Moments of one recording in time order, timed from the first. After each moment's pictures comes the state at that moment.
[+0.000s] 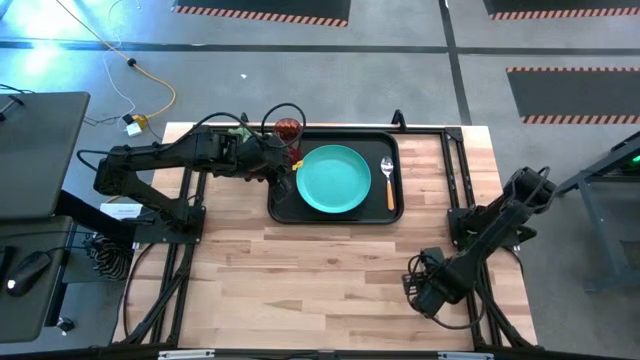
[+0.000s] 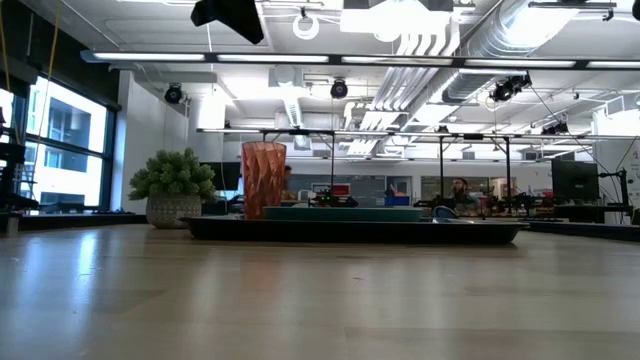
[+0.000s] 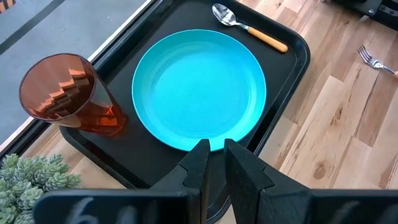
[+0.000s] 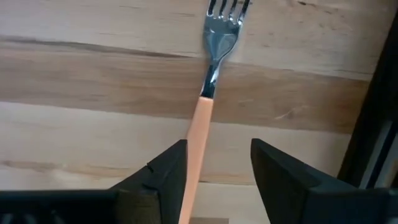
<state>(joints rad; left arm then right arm) 0.06 1.41 1.53 -1.05 -0.32 -0.43 0.85 1.57 0.96 -1.01 -0.03 2.28</state>
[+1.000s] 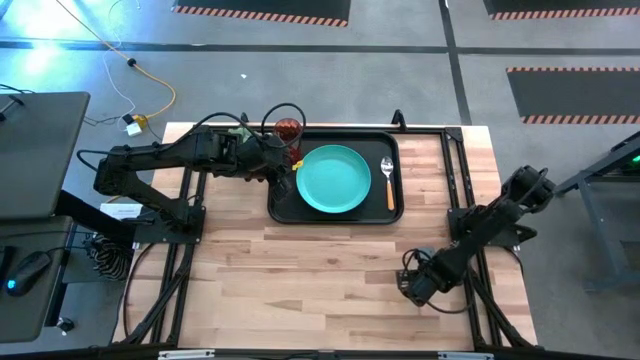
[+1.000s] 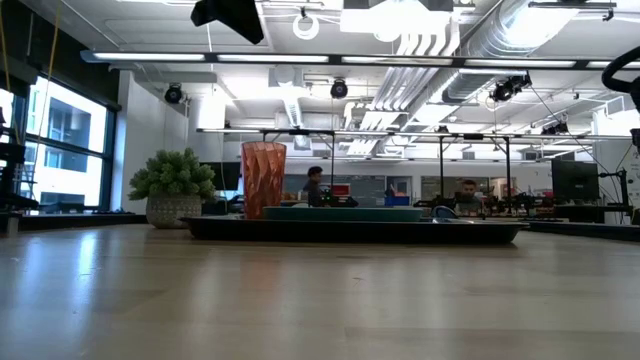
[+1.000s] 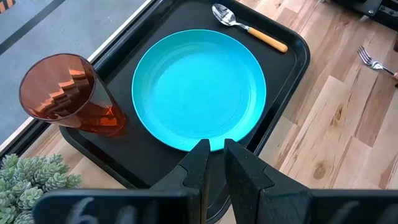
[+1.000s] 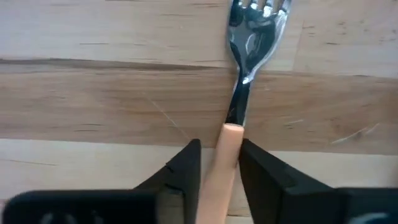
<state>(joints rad) 0.06 1.41 1.53 -1.05 -0.32 -0.43 0.77 1.56 0.76 -0.70 -0.08 2.27</state>
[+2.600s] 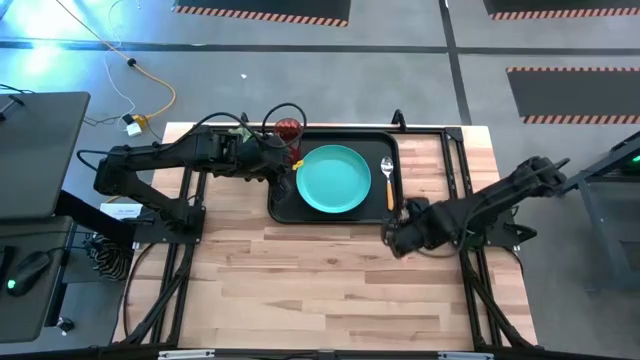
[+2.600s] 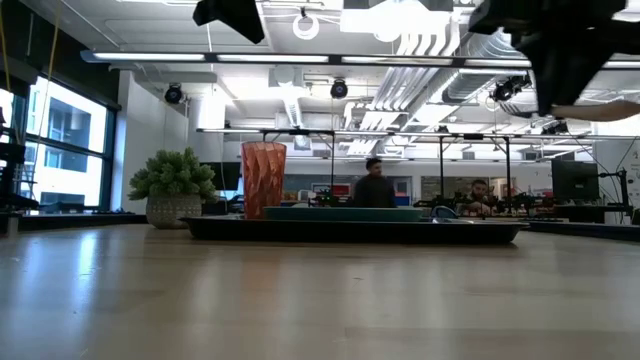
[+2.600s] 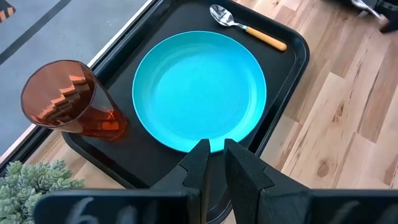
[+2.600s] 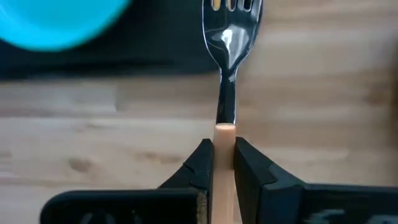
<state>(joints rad) 0.06 1.41 1.53 -1.04 -0.32 -0.40 0.40 1.40 1.14 -1.25 0.27 1.99</state>
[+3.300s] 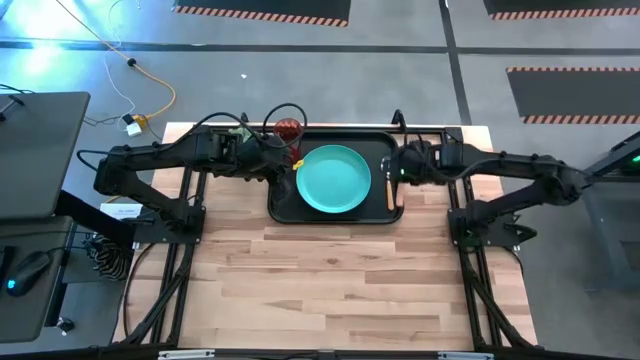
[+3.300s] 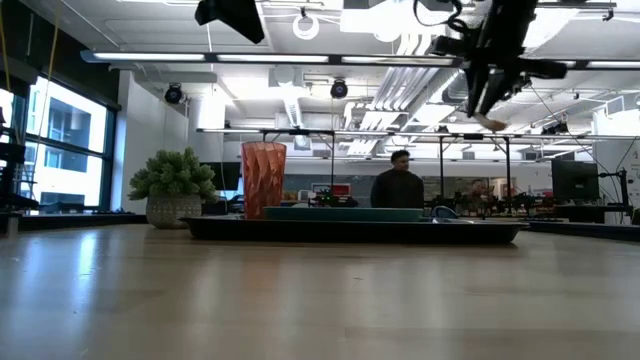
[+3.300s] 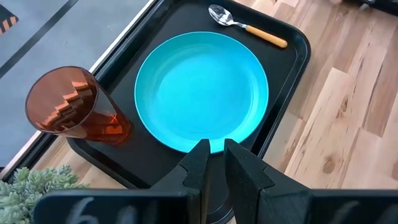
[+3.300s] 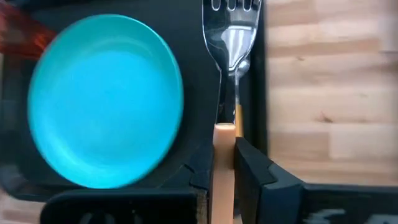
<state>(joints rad) 0.07 1.41 1.53 -1.04 -0.33 -0.36 -0.19 1.24 1.14 -1.14 0.35 1.36</state>
